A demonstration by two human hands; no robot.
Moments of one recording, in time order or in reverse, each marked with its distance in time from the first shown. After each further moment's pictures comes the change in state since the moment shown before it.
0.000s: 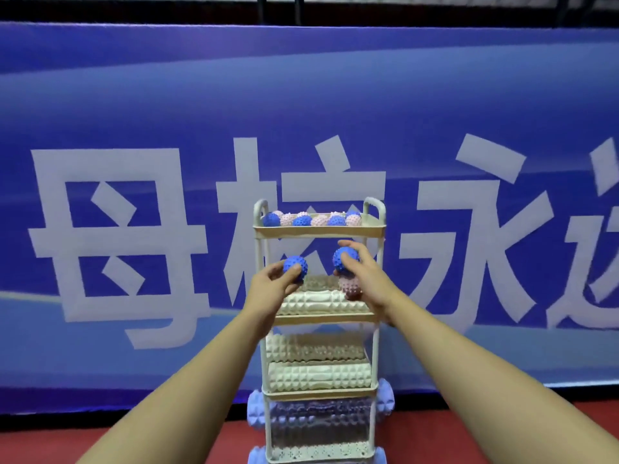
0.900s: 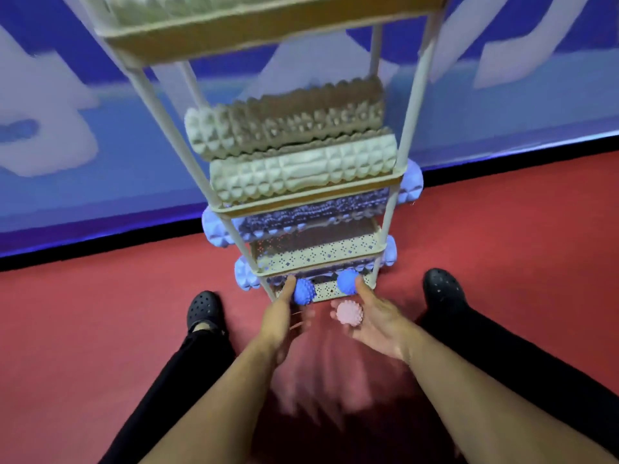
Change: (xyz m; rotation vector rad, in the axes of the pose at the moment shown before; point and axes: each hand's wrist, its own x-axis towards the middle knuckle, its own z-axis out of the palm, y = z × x) left_hand -0.088 -0.480 -0.066 0.042 0.144 -1.003; right_hand -0.138 0.511 0.023 0.718 0.227 1.061
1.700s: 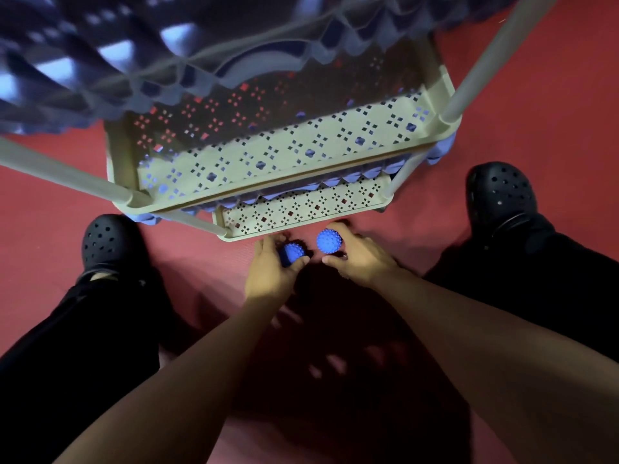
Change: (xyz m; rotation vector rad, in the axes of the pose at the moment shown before) left_hand 0.254 -0.173 -0.018 0.945 0.095 0.214; right_hand 0.256 0.088 -0.147 -1.463 0.141 -0.086
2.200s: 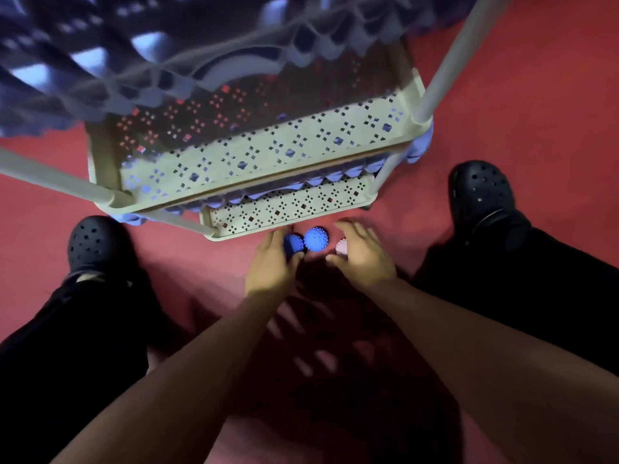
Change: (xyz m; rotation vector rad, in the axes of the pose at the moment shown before) left_hand -0.002 0.015 0.013 0.171 -0.052 0.176; right_hand -0.027 0.007 -0.005 -0.087 0.236 -0.010
